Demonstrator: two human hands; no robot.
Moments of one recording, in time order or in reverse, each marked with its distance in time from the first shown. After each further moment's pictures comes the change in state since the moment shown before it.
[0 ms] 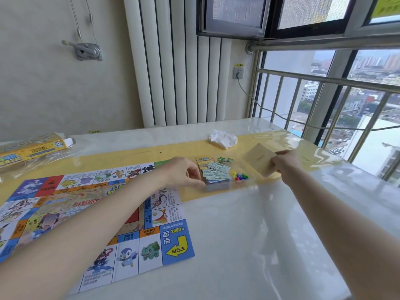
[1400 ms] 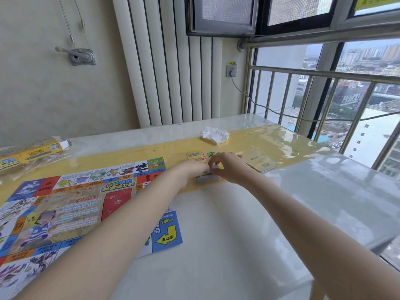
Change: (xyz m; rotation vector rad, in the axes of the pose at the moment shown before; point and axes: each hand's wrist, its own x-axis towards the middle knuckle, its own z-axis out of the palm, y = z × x) left_hand 0.016 0.064 0.029 -0.533 -0.012 -0.548; right_hand -0.080 -0.004 0.040 -0.742 -0.476 -0.820
